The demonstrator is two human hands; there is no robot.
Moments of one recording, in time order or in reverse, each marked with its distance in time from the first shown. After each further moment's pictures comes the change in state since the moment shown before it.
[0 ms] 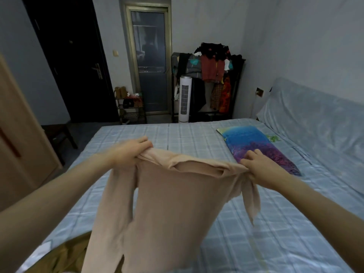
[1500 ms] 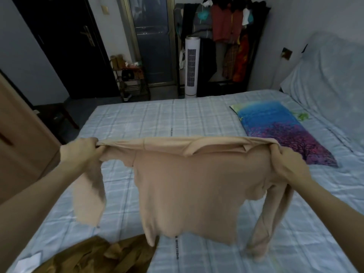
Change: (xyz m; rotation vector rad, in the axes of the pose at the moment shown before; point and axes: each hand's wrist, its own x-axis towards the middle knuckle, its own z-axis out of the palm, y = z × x) left_hand 0.092 -0.178 0.111 0.276 0.118 -0.842; right_hand 0.148 0.072 0.101 0.515 0.095 0.882
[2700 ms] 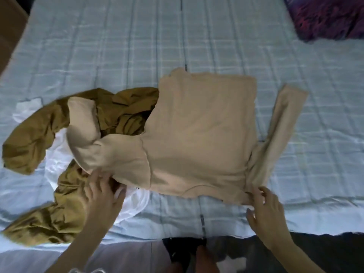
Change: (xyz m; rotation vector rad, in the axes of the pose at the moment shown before) left_hand -0.586 -0.077 0.256 -0.223 -0.199 0.045; right_hand -0.505 0.279 0.220 -0.423 -0.445 -0.337
